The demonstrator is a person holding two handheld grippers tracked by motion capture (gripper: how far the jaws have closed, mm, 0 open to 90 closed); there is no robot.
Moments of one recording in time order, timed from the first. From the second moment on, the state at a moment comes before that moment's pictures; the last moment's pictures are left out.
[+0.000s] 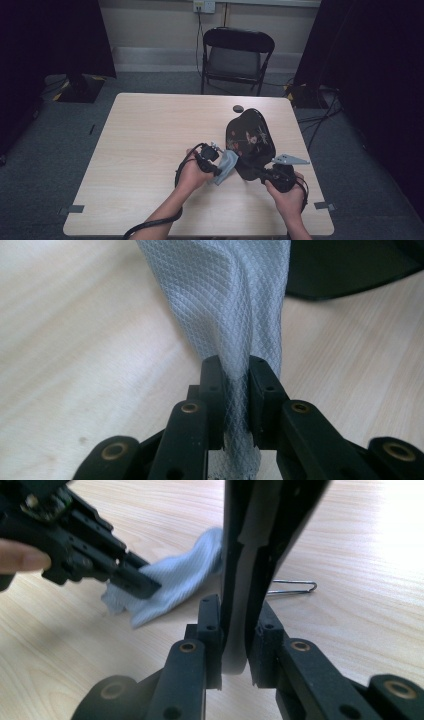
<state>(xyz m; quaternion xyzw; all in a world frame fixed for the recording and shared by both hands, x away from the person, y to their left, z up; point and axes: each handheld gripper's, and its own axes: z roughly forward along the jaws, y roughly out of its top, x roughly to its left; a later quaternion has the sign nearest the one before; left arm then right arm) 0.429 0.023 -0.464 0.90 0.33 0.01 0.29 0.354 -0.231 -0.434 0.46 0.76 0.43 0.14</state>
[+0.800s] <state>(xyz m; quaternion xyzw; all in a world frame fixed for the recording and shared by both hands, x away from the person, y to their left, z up) 0.433 0.041 -0.324 0.88 0.30 0.07 0.36 0.353 -0.230 -0.433 0.47 0.76 0.43 0.15</state>
